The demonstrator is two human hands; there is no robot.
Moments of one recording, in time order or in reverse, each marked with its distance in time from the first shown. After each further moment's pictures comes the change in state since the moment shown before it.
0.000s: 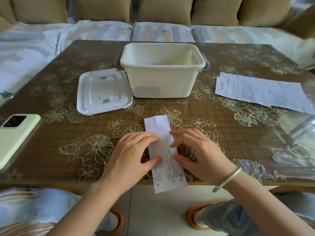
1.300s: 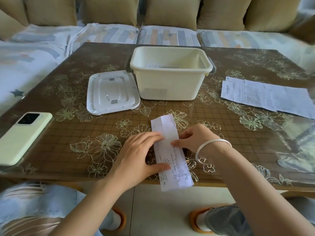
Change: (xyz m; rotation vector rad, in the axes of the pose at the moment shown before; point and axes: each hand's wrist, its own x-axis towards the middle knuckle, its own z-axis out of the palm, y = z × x) left_hand -0.002 -0.007 0.001 -0.072 -0.036 0.012; right_hand 0.055 -0.028 -0.016 0.274 -0.287 0.748
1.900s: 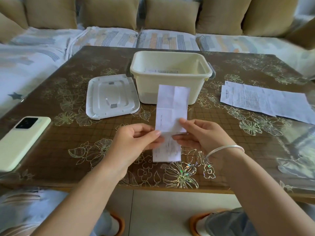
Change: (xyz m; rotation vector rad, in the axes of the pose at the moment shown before) left_hand 0.024 0.027 -0.042 -0.997 0.127 -0.521; right_hand -0.015 -0.008 -0.013 0.978 -0.014 -0.048
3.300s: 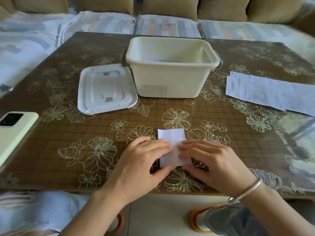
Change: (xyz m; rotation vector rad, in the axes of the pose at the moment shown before) left_hand 0.004 -0.061 0.003 0.940 -0.147 0.715; right_hand 0.000 0.059 -0.048 -1.334 -0.163 -0.963
